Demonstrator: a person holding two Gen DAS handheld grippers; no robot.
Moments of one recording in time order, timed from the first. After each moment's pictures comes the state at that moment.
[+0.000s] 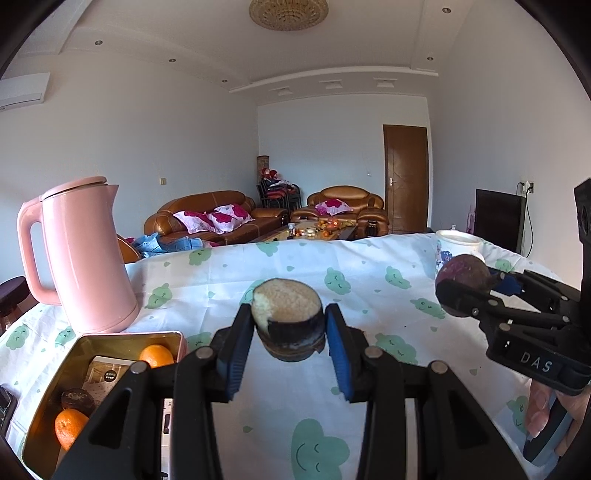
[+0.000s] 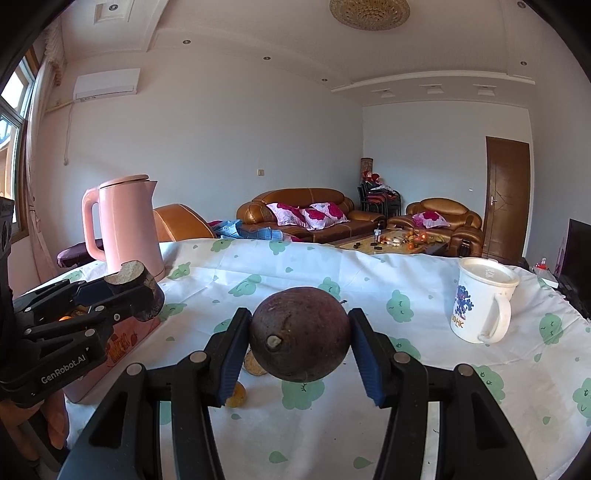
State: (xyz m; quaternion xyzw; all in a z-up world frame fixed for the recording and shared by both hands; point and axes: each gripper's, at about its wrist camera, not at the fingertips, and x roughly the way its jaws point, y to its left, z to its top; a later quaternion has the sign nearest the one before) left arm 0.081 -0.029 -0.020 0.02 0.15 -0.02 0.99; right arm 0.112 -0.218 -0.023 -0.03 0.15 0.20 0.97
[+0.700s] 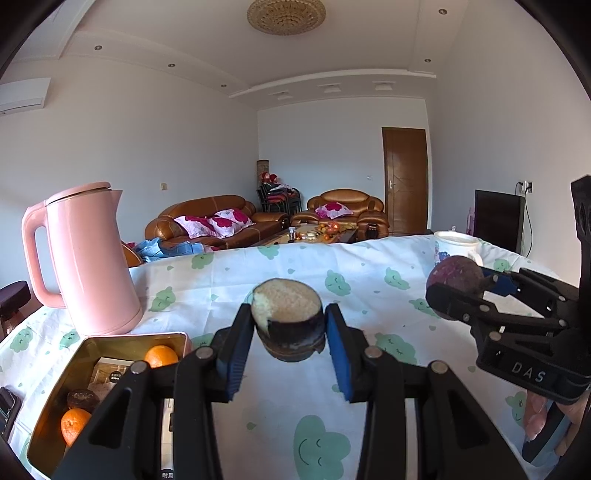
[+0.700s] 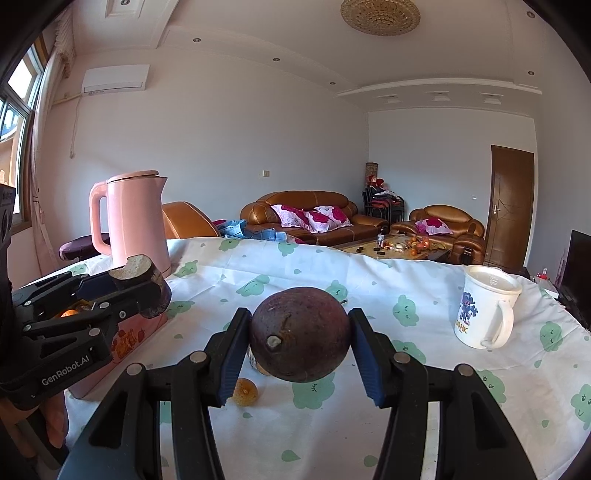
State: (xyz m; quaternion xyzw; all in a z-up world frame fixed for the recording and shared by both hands) left arm 0.075 -0.029 -0.019 0.02 0.15 -0.02 0.99; right arm 0.104 -0.207 -0.022 -0.05 0.15 0.20 0.97
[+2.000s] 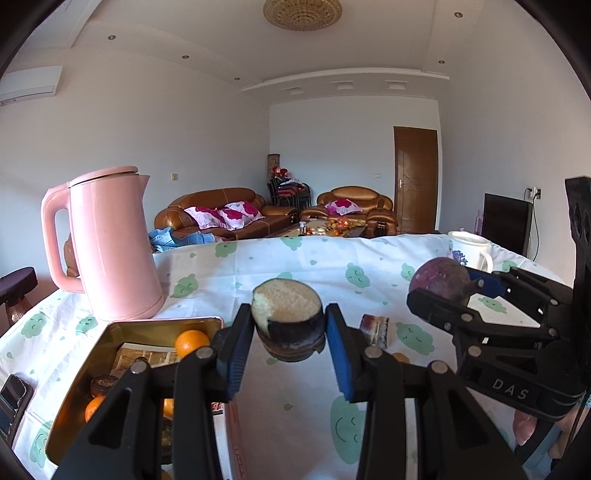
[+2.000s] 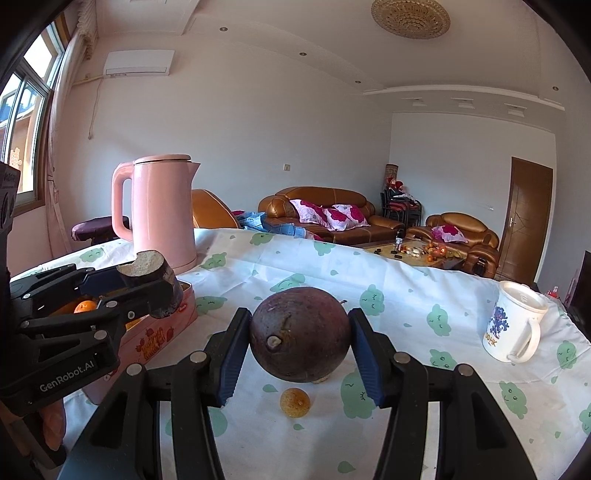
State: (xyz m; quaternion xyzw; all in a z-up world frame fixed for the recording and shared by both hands) left arm 0.059 0.006 -0.019 0.00 0.16 0.00 0.99; right arm 0.096 -0.155 -0.022 -0.09 0.15 0.24 0.96
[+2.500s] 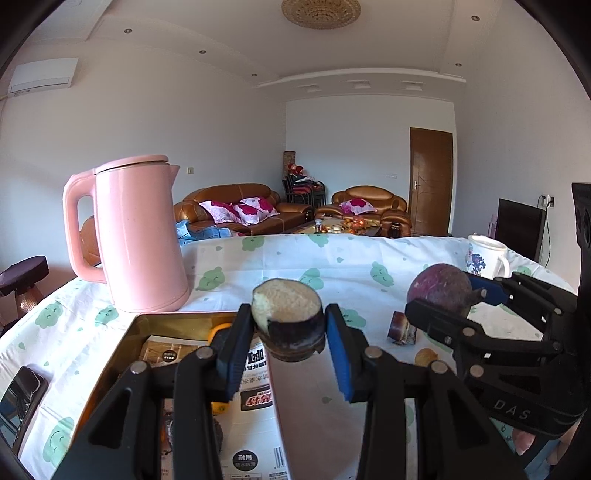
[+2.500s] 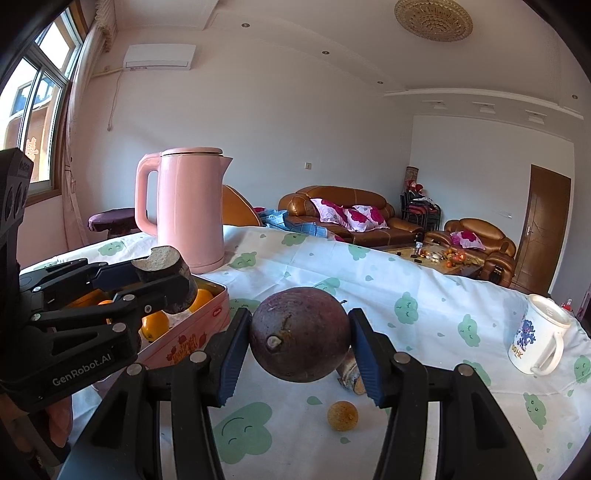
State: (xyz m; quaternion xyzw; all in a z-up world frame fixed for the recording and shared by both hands) left arm 0.054 0.035 -0.020 -0.01 0.17 0.03 0.99; right arm 0.090 -0.117 -0.022 -0.10 0.15 0.27 0.95
